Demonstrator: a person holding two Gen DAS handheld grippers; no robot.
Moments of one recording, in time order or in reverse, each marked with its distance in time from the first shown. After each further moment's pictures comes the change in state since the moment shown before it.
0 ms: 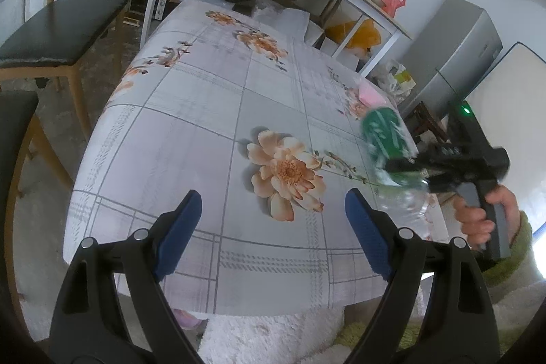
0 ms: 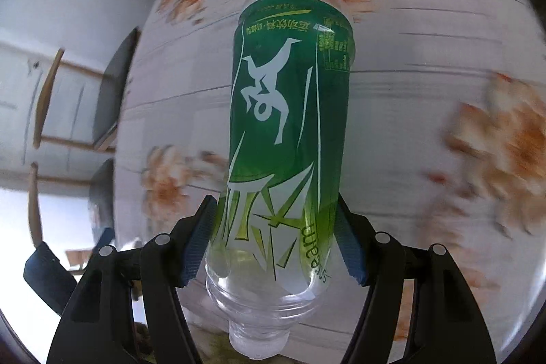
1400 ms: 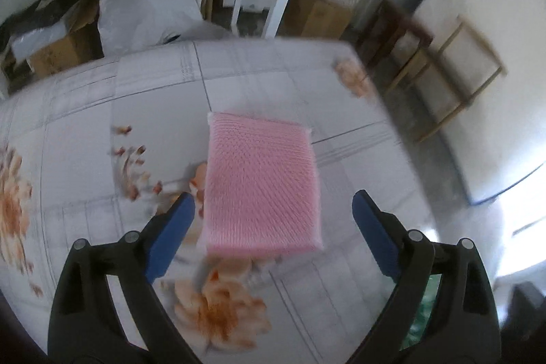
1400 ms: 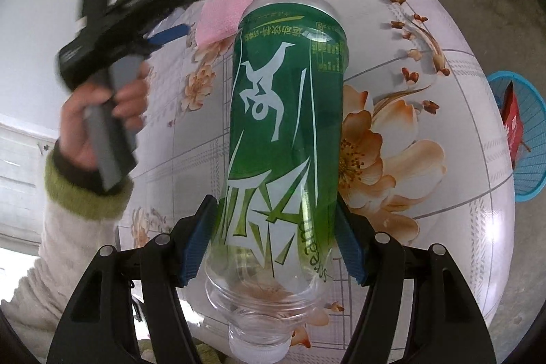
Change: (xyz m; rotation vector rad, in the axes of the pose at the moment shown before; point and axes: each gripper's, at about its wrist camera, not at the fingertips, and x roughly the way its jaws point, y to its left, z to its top) left arm 0.371 -0.275 0.184 0.429 0.374 -0.052; right arm -0.062 -0.149 -0.007 0.221 -0.178 0.109
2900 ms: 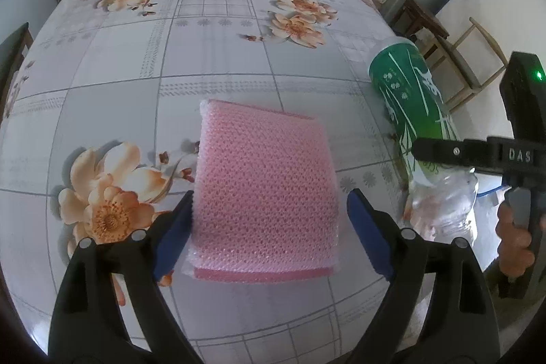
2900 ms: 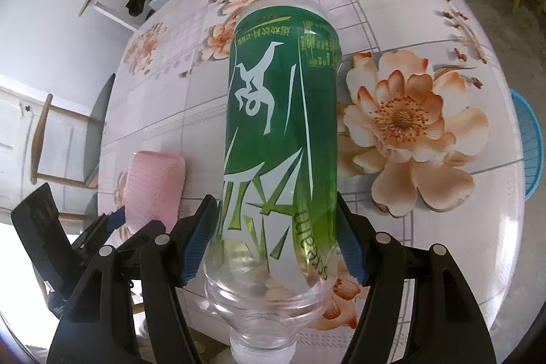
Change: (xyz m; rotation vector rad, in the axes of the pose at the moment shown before) left arm -0.145 0.037 -0.270 -0.166 -0.005 0.057; right arm 0.019 0.054 -0.037 -0.125 0.041 -0.127
